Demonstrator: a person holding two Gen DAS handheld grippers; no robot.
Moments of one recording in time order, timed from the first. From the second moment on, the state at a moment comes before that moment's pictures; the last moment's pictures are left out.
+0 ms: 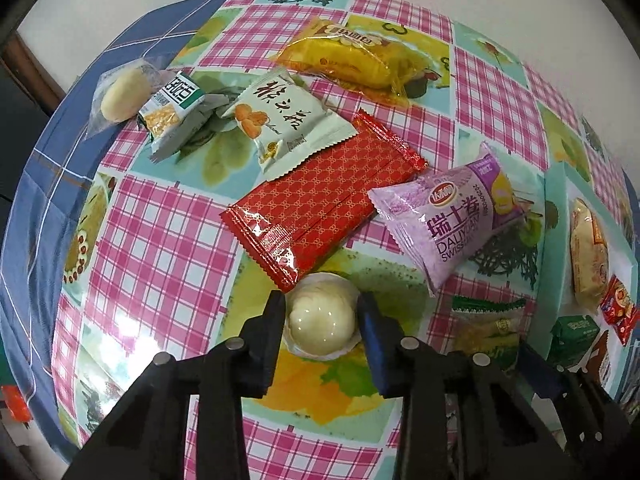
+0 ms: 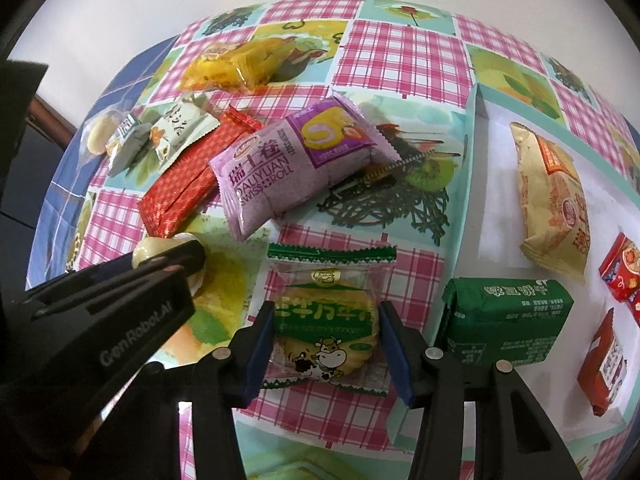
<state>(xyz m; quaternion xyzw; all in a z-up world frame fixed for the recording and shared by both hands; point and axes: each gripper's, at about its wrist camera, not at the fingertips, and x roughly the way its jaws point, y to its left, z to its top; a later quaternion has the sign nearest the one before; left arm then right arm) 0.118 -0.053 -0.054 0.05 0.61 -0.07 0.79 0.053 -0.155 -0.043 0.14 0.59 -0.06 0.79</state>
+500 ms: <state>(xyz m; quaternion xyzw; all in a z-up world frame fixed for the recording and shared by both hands) 0.114 -0.033 0.009 0.02 0.56 -0.08 0.83 0.037 -0.169 0.002 0.18 0.55 -0.06 0.81</state>
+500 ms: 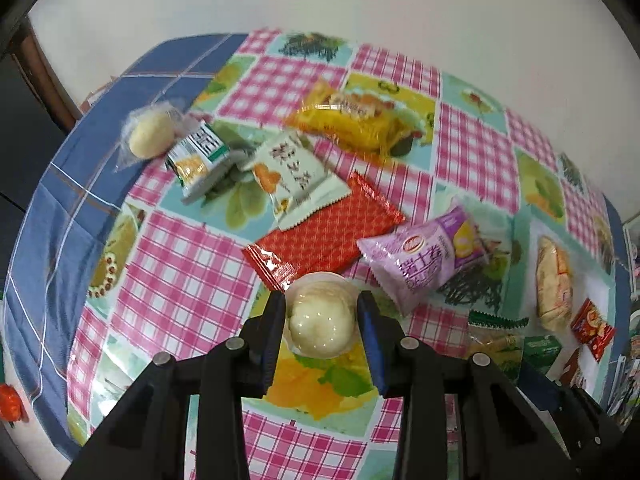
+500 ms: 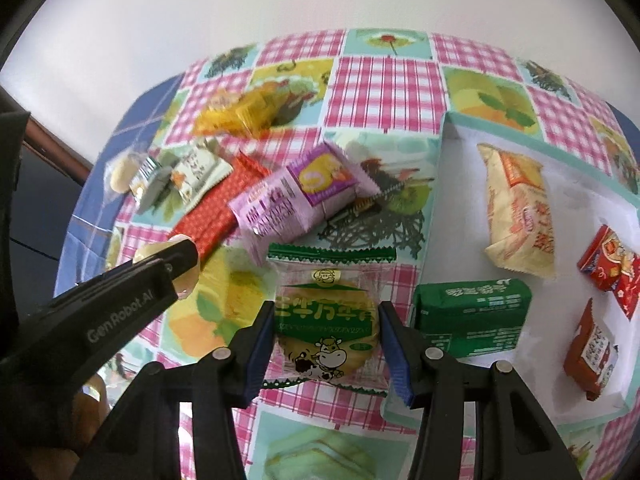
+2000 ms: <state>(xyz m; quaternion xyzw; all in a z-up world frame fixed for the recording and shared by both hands) -0.017 -0.243 0.014 0.20 0.50 -0.28 0.80 -0.070 -0.365 0.000 0.30 0.51 -0.26 0.77</state>
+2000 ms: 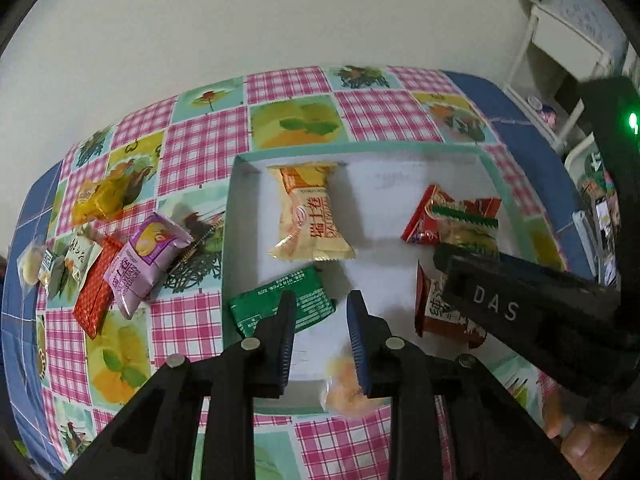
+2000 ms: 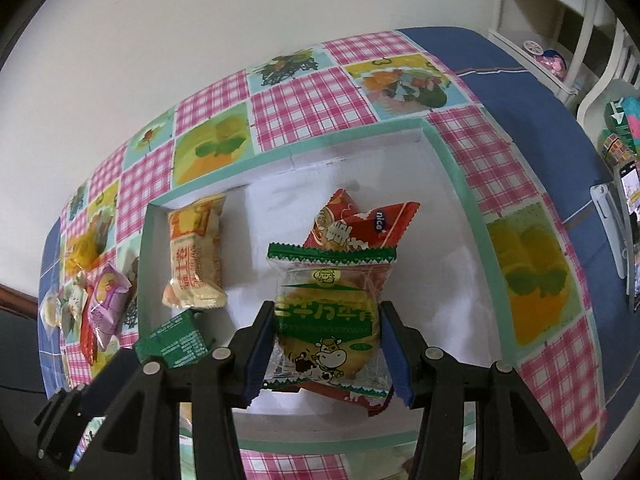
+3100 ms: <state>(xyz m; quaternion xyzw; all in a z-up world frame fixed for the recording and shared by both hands) 0.064 -0.134 0.004 0.09 0.54 -0.07 0.83 -0.038 -0.308 0.012 0.22 0.53 -0.21 0.79</state>
